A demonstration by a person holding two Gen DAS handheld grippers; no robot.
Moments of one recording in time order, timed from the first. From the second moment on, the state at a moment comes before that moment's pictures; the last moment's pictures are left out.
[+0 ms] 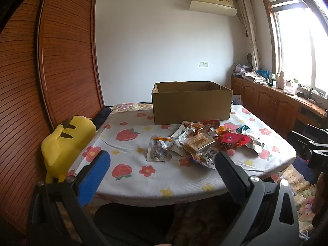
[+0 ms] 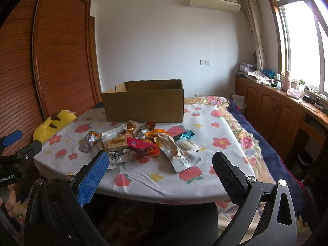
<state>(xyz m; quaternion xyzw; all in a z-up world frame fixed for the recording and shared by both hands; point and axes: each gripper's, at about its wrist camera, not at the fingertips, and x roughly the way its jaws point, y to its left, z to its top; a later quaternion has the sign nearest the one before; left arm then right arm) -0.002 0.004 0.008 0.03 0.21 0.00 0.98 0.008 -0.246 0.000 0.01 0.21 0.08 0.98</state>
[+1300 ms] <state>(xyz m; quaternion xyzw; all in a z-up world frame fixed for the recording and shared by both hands) -0.004 0.005 0.014 0.03 0.20 0.00 0.98 0.007 -0.247 -0.001 0.01 0.21 0.08 0.98</state>
